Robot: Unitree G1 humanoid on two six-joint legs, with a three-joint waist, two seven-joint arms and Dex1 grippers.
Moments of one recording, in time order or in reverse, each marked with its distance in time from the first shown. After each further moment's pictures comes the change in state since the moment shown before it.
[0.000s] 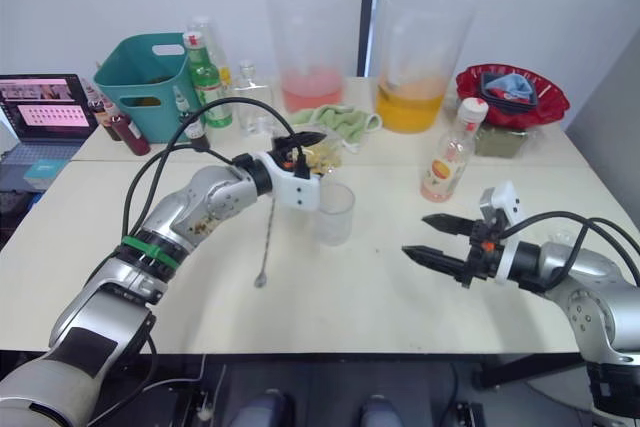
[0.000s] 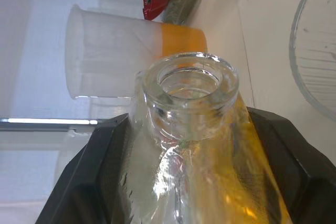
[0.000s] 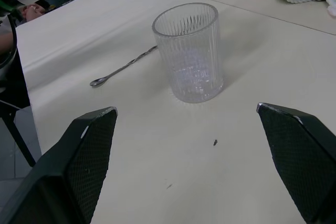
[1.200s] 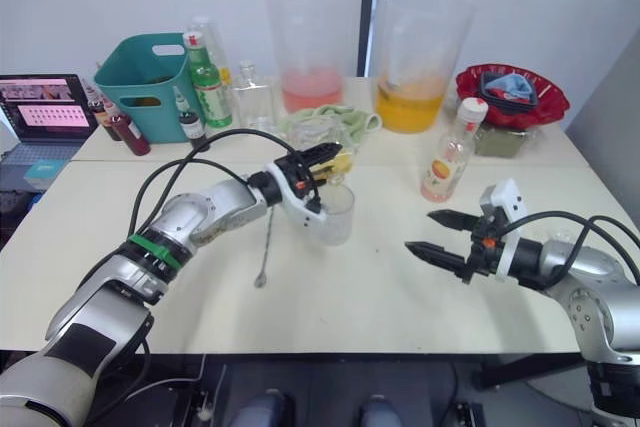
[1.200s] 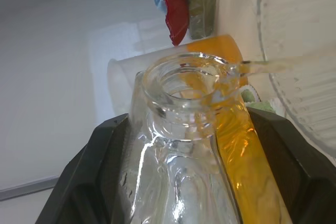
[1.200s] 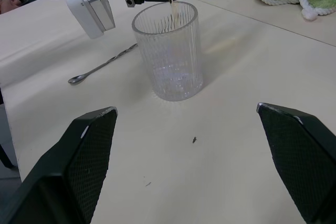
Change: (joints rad) left arm -0.024 0.021 -0.128 0.019 0.392 -0.045 0.375; right arm -0.003 -0.001 -0.003 -0.004 -0.034 -0.018 -0.026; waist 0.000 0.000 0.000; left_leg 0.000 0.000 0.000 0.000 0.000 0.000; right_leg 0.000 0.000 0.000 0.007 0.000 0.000
